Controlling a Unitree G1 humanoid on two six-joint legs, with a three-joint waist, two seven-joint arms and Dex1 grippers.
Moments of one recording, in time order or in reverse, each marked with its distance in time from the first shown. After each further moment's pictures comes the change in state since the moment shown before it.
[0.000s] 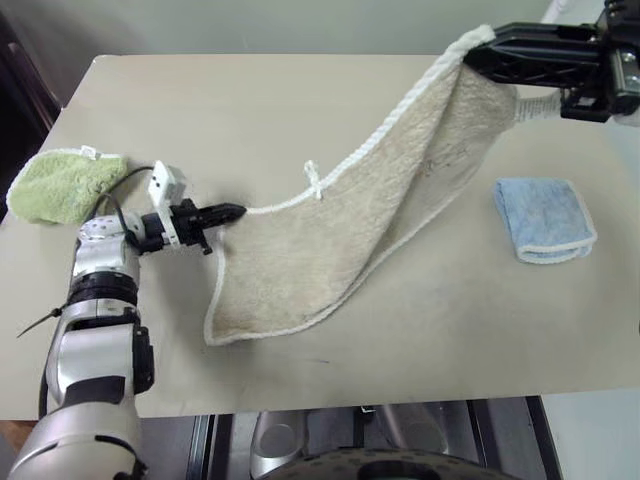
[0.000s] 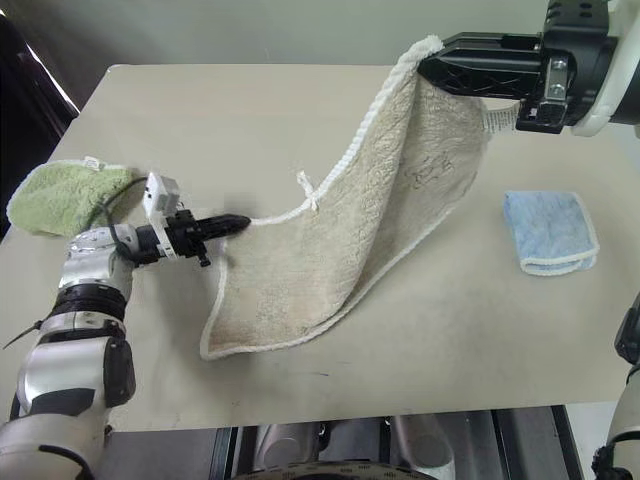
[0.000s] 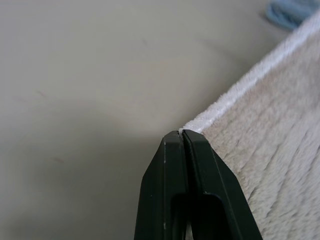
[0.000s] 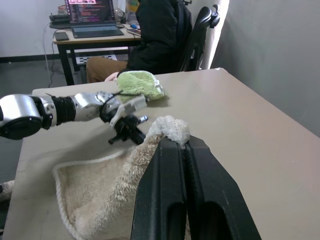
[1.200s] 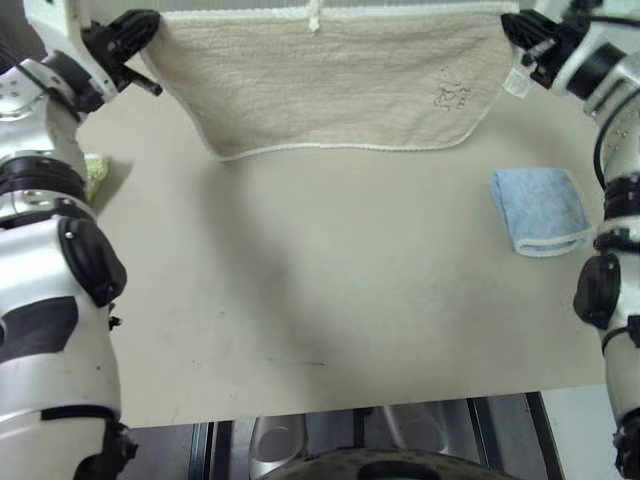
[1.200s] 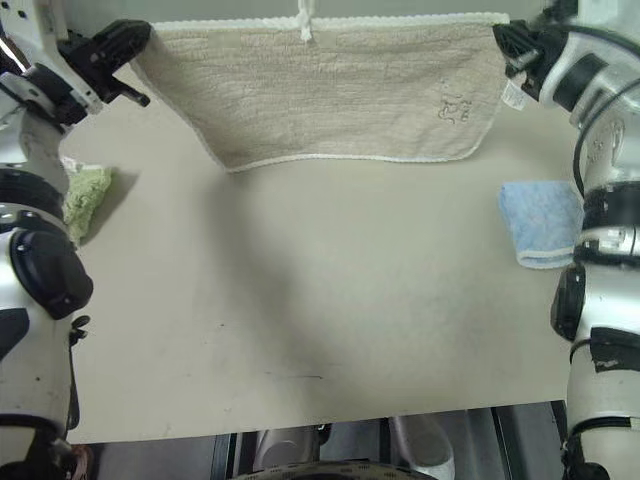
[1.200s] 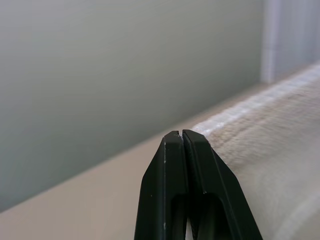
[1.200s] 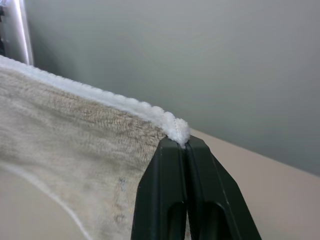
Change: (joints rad) left arm -0.507 0.121 0.077 0.276 0.170 -0.256 0.287; right arm 0.028 0.243 0.036 0.768 -0.558 -0.820 -0.143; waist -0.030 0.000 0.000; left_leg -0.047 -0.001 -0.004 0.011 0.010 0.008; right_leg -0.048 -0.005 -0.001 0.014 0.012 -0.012
